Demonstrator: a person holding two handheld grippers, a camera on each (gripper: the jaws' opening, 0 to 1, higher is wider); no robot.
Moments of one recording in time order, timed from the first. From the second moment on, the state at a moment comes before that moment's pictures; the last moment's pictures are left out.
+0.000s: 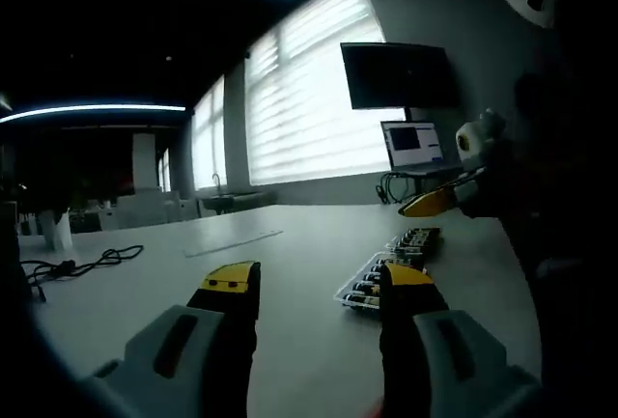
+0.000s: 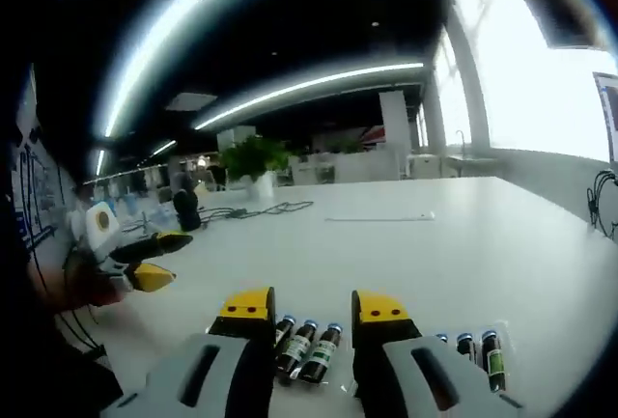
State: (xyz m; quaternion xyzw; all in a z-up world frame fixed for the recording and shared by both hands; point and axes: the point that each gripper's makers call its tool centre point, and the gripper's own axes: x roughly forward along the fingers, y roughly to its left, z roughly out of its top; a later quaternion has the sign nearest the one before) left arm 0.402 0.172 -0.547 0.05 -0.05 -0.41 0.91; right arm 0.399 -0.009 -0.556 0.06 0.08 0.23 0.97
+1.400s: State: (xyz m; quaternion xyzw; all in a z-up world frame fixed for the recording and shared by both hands) left arm 0.341 0.225 -0.511 -0.02 -0.09 -0.44 0.89; right arm 0.320 -0.101 -0.528 -0.01 0.03 0.25 0.97
